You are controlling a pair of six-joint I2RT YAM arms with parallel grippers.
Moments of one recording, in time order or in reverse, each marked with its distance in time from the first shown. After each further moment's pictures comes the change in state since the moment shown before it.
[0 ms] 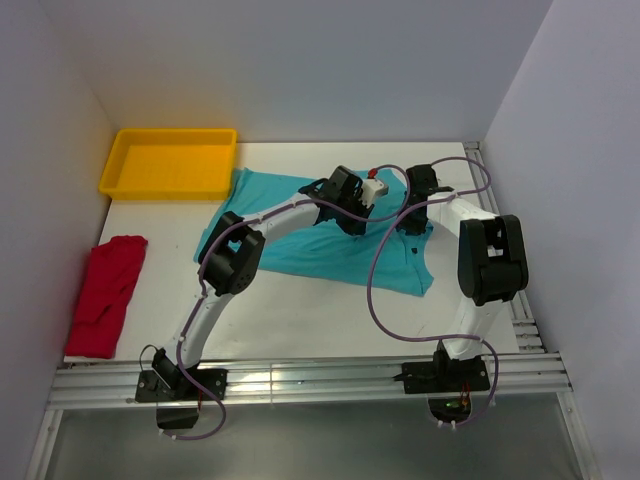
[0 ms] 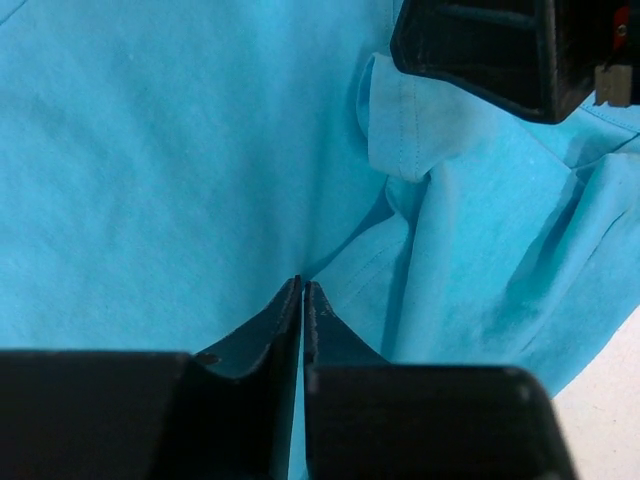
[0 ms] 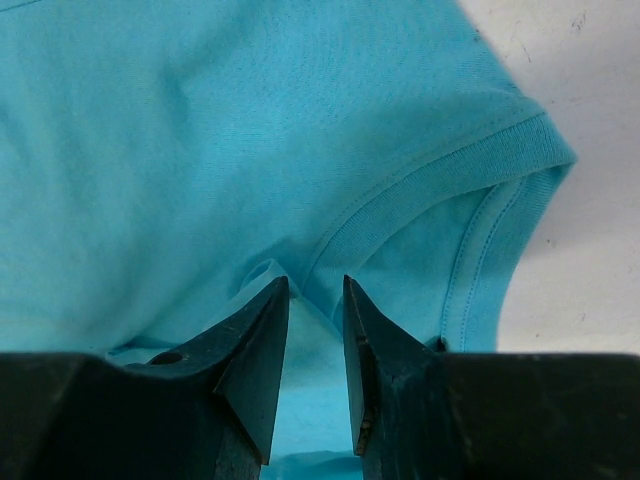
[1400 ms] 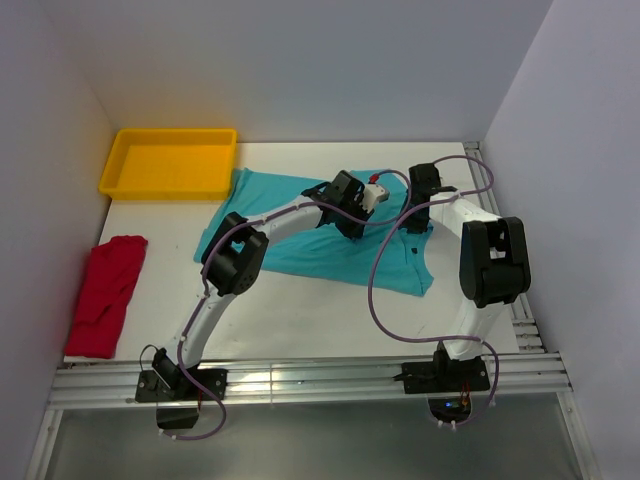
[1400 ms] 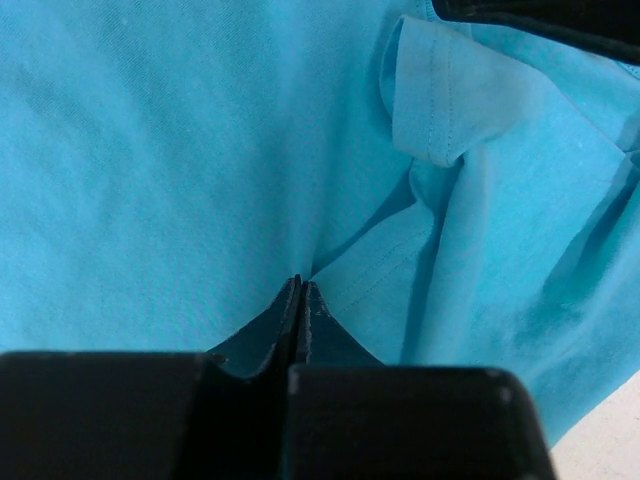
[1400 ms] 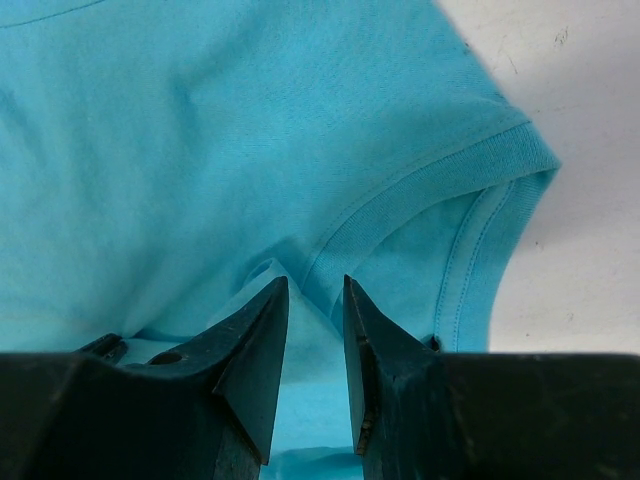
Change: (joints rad) left arm -0.012 0.023 0.006 -0.025 -0.053 0.031; right arm -0.012 -0.019 -0.003 0.007 -0.012 -0.011
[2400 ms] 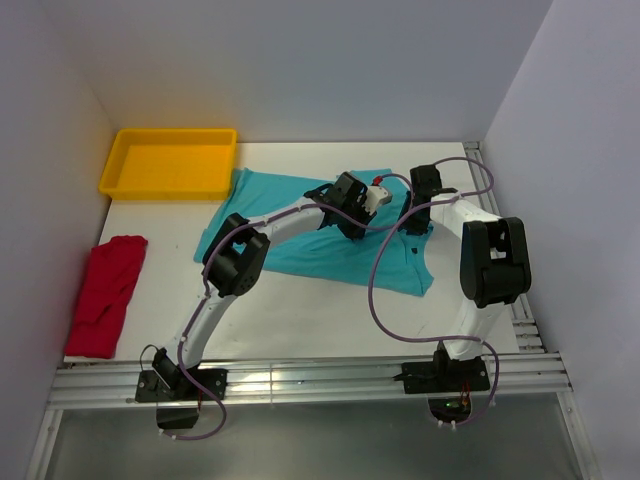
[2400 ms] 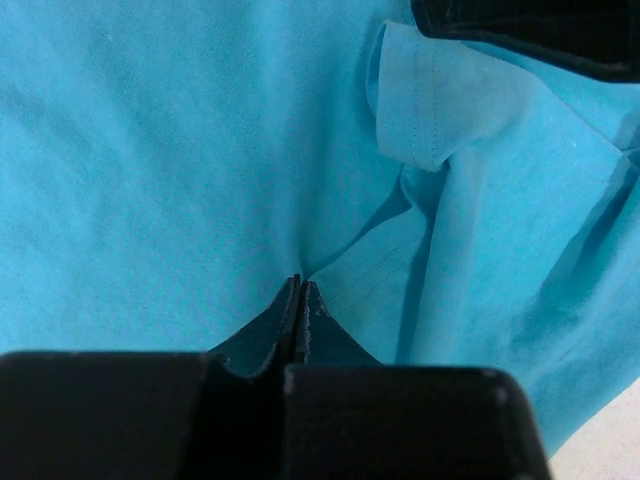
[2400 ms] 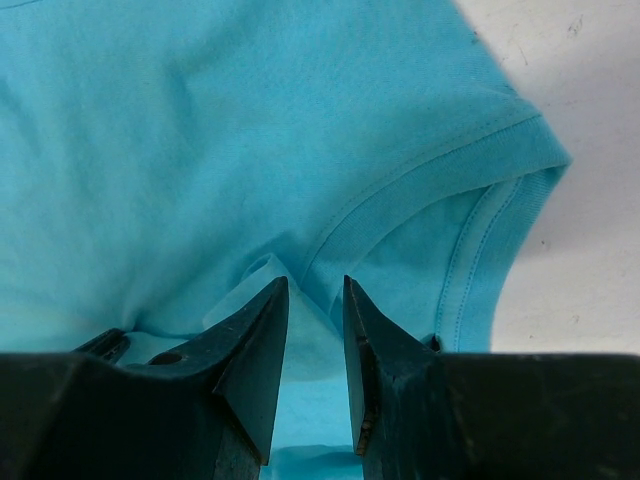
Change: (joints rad) left arm -0.015 0.000 0.000 0.008 -0.015 0.026; right arm -0.008 -0.002 -0.016 0.010 -0.023 -0.011
